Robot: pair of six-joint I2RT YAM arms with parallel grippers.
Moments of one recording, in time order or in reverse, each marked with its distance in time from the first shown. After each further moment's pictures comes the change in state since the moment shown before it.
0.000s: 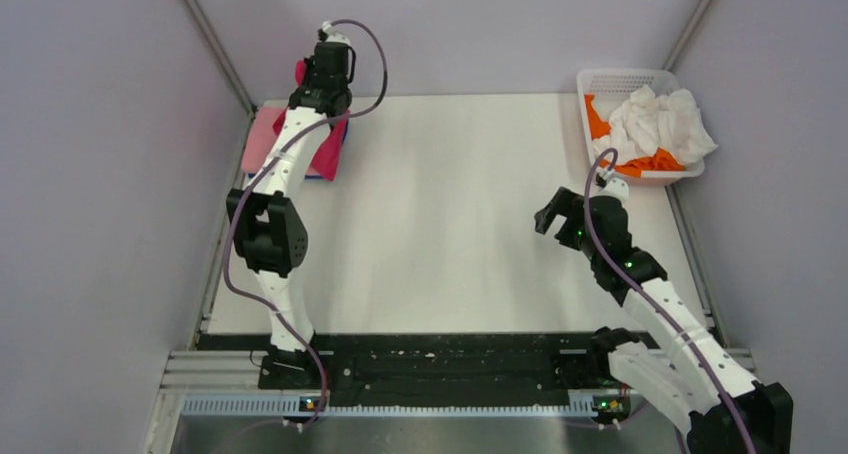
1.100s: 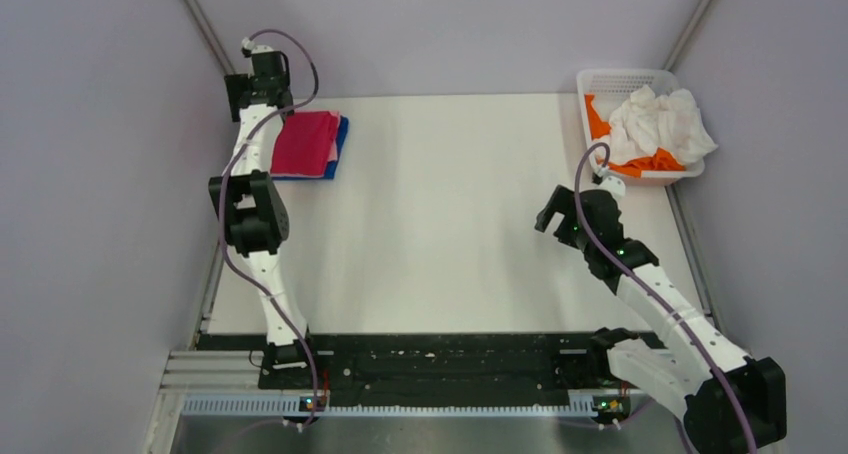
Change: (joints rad) left arm 0.314 0.210 0.112 0.014 0.152 -0.217; right arm 0.000 0.108 0.029 -0.018 0.066 0.008
